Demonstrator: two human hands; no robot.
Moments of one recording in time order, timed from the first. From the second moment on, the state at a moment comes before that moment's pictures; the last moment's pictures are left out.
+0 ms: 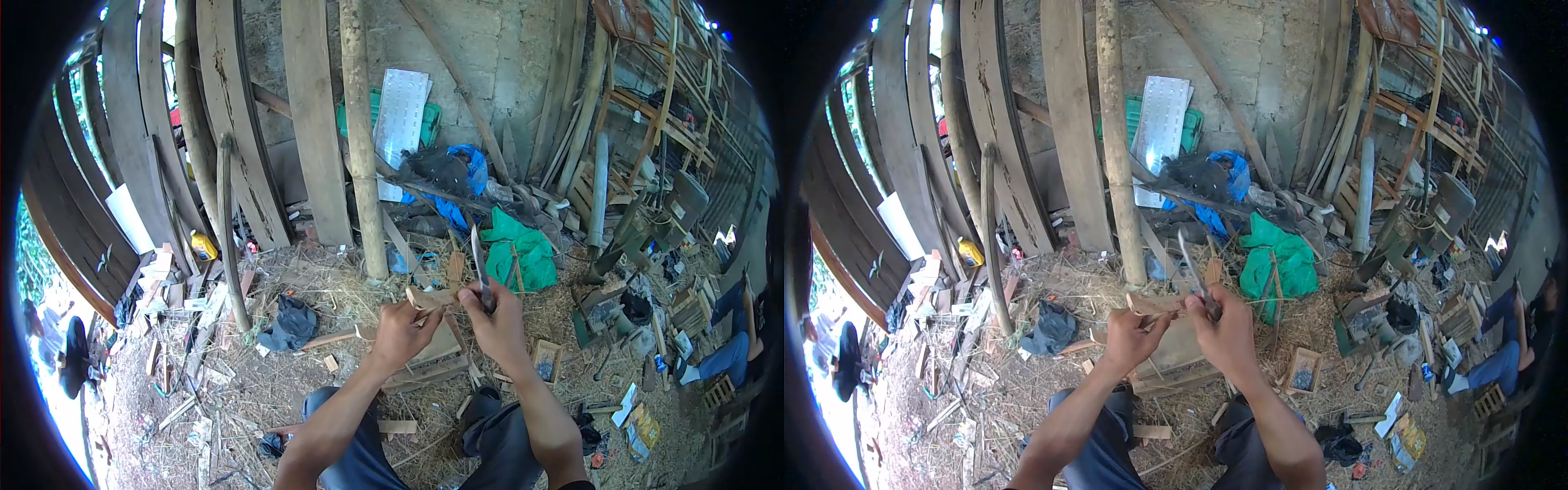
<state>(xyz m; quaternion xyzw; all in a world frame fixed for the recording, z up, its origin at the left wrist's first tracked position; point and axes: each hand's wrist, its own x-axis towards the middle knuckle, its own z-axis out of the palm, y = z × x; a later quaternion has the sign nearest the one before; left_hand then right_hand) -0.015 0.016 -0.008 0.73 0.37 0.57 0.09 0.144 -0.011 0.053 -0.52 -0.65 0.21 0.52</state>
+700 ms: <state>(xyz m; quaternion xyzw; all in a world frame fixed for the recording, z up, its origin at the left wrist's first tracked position) -0.030 0.019 -0.001 0.70 0.40 0.58 0.08 0.148 -0.021 0.046 -0.58 -0.71 0.09 0.40</state>
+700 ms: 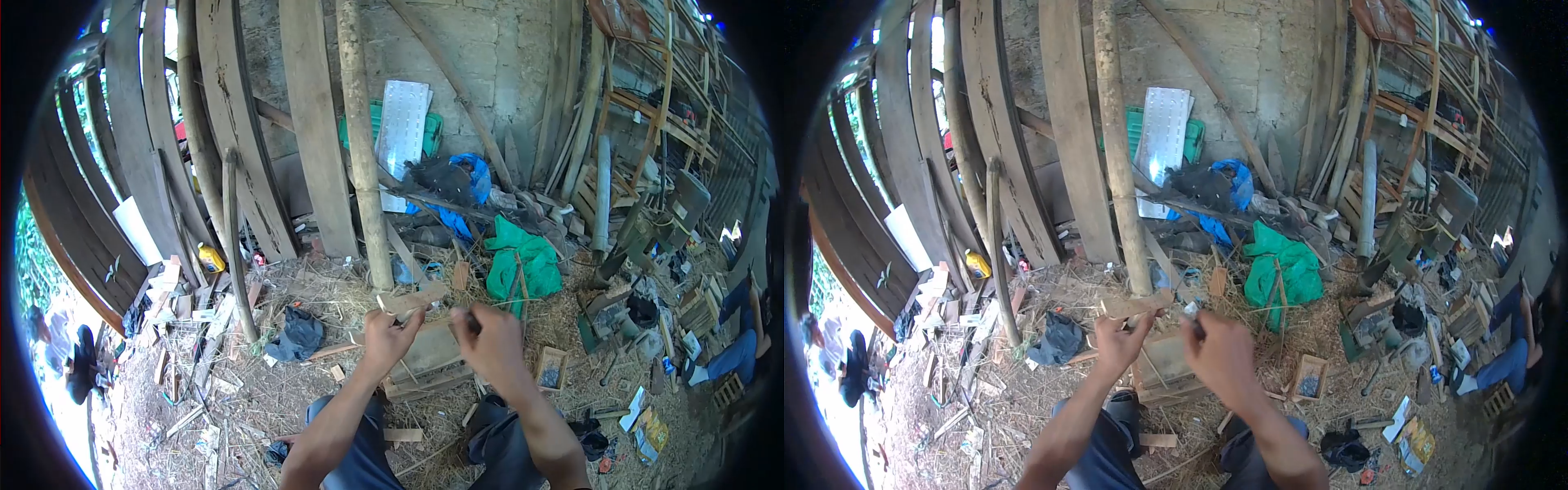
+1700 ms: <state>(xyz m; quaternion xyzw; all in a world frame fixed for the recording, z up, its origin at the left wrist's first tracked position) -0.008 0.032 -0.015 0.65 0.43 0.61 0.12 0.166 0.018 0.007 -0.69 -0.67 -0.05 0.27</state>
